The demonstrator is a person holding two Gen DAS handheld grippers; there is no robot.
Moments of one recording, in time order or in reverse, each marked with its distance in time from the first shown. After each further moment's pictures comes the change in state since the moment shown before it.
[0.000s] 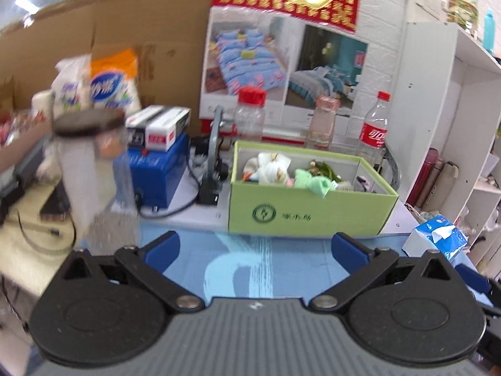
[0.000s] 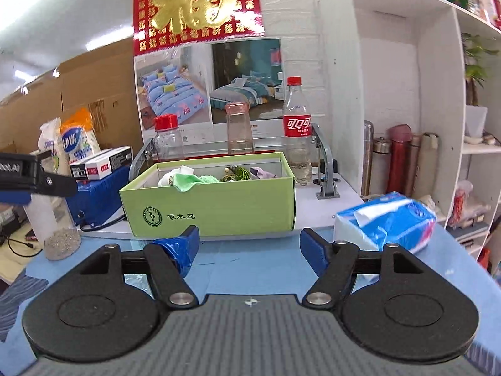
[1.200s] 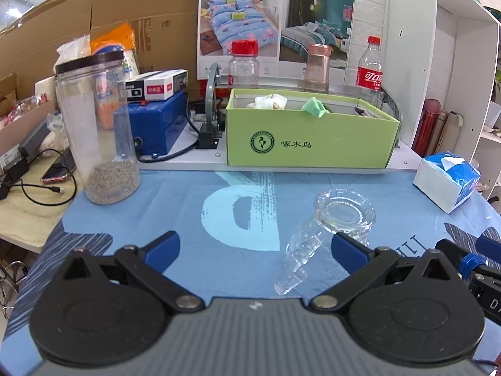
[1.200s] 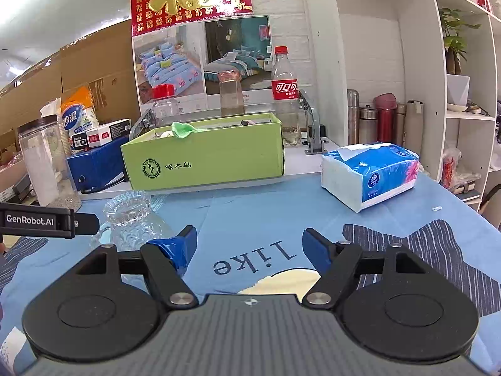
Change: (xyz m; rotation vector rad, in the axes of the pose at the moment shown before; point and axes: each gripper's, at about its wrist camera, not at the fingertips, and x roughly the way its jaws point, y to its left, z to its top) left arm 0.005 -0.014 -0.081 0.104 0.037 0.033; right arm -0.025 -0.003 -0.055 -0.004 0.052 -0.035
